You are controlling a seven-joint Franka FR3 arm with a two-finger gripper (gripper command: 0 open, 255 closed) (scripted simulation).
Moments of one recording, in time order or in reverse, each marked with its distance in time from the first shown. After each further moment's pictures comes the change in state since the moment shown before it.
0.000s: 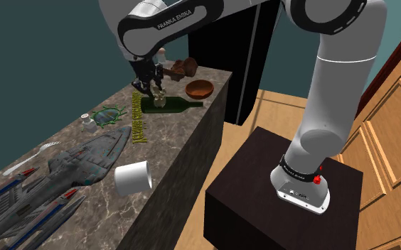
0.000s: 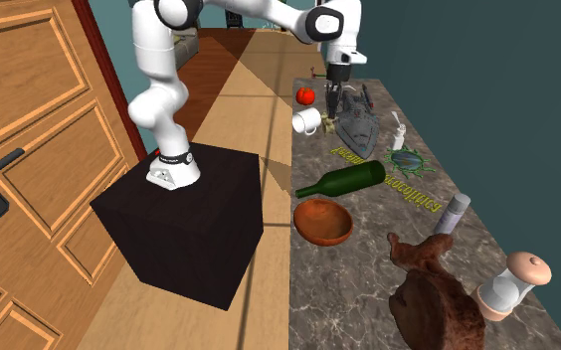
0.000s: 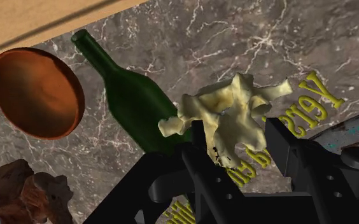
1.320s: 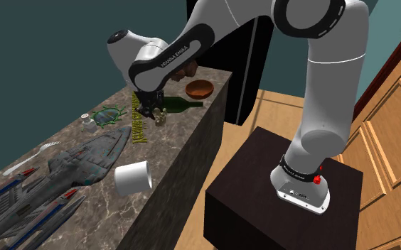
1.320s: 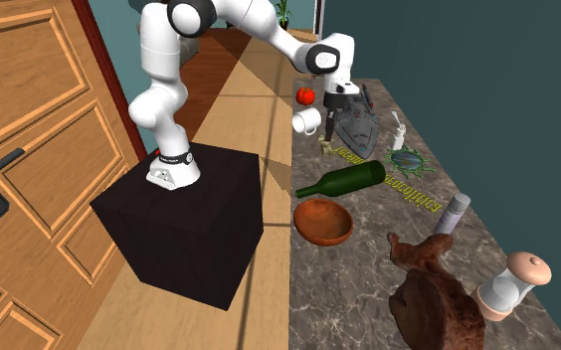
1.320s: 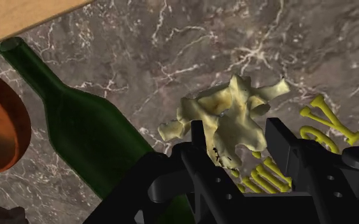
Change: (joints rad) arm 0.024 0.100 -0.005 -0.127 -0.060 0.204 0.104
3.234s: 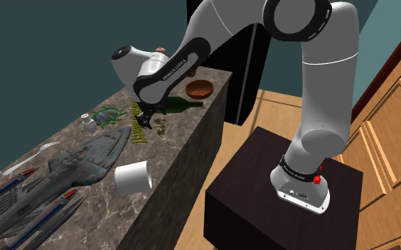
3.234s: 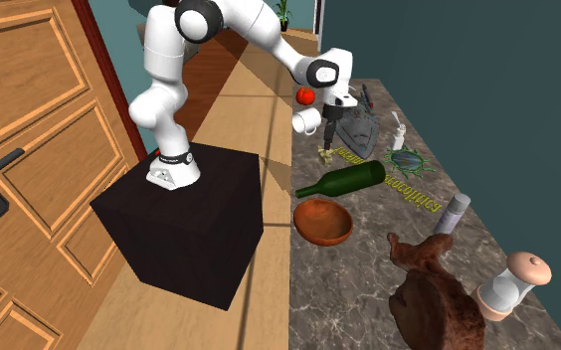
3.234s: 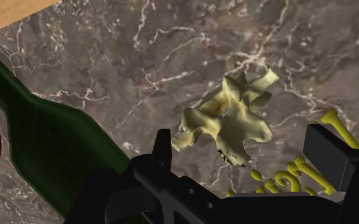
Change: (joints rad) arm 0.010 0.065 -0.013 -0.026 -0.037 0.082 0.040
